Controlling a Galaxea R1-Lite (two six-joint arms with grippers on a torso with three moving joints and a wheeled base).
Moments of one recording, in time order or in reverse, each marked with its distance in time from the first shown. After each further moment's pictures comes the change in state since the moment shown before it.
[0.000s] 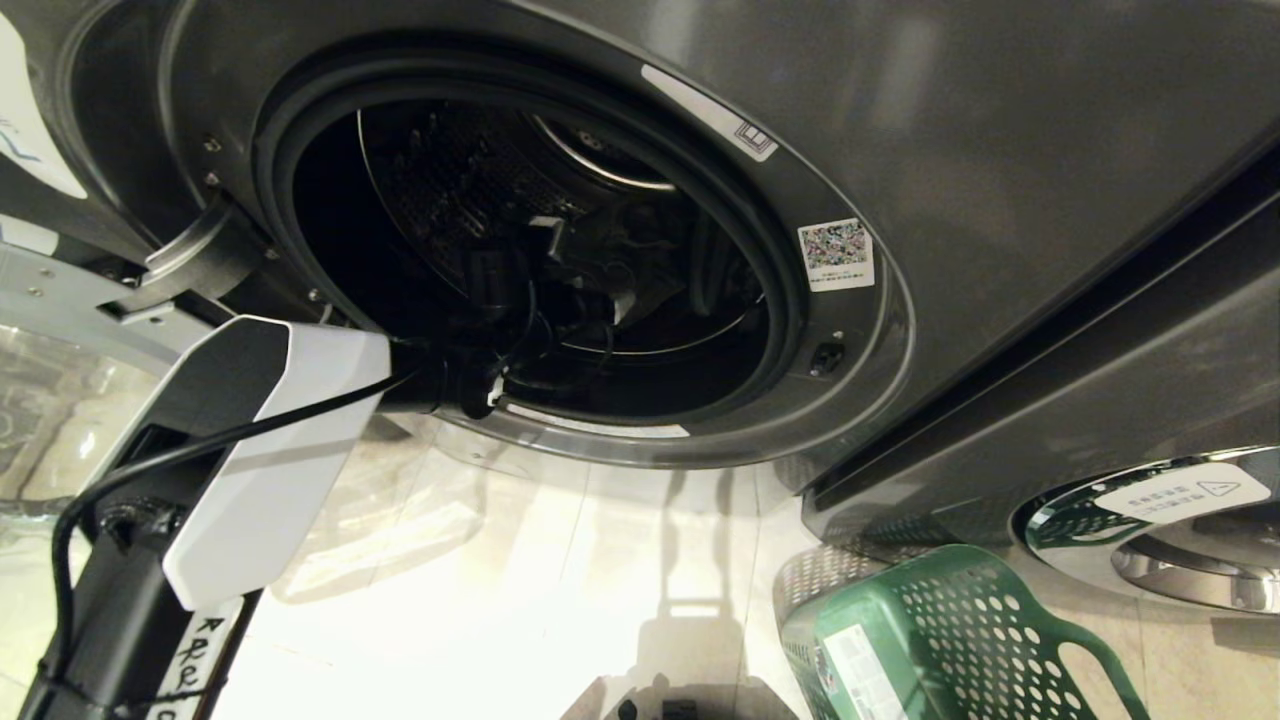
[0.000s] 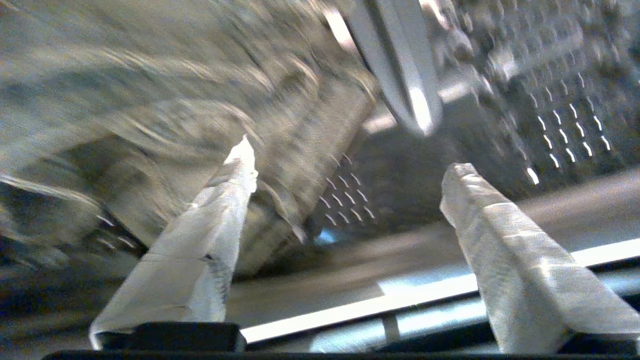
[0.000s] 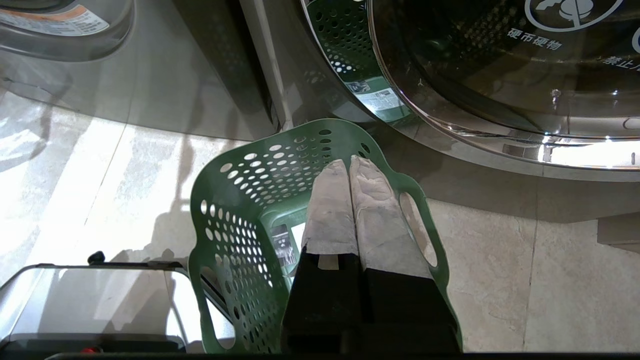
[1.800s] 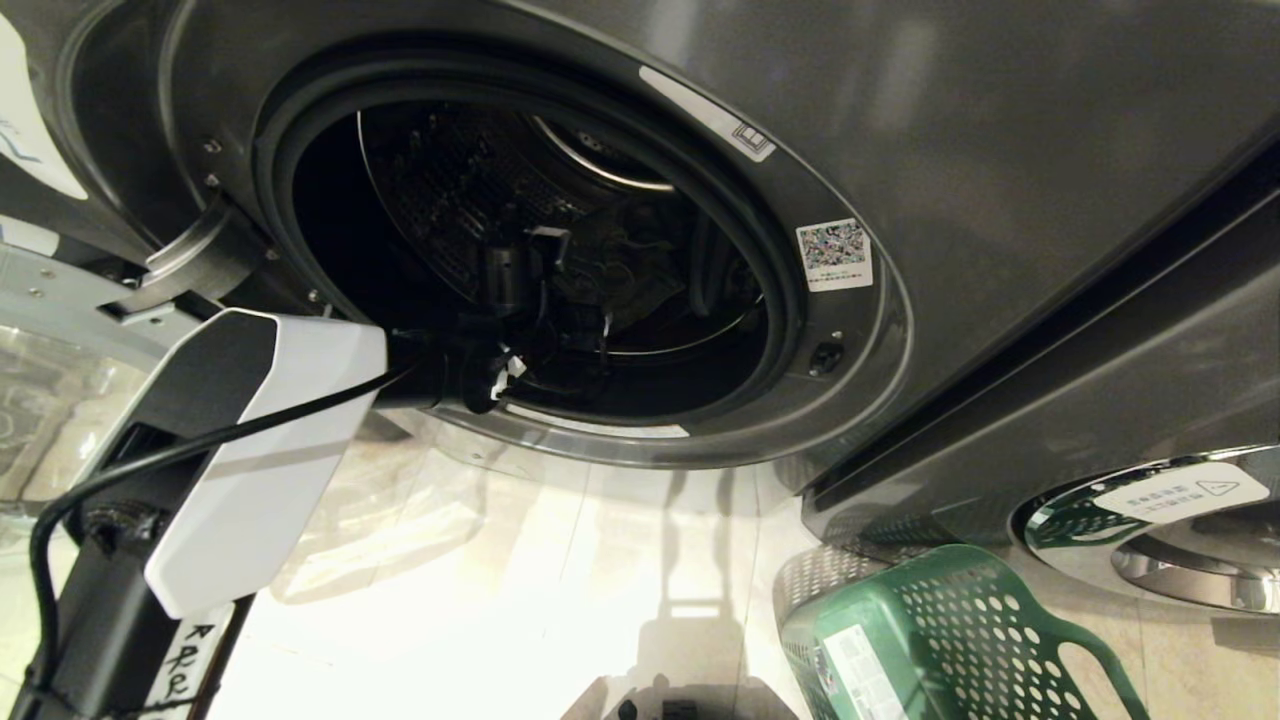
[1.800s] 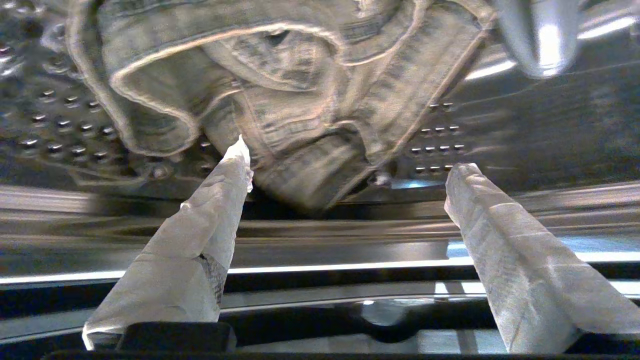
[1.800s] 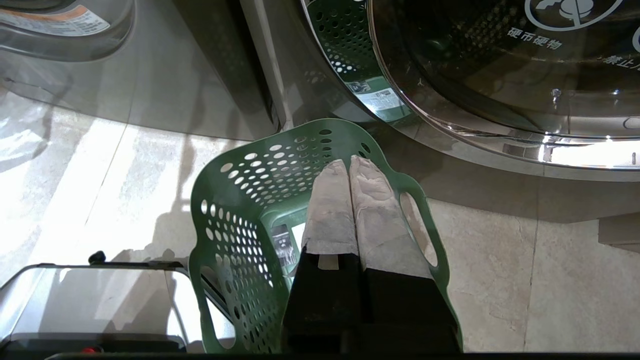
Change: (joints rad) left arm -0.012 -0.021 -0.002 0.149 0.292 0.081; right arm 0.000 0.000 0.000 0.000 0.000 0.000
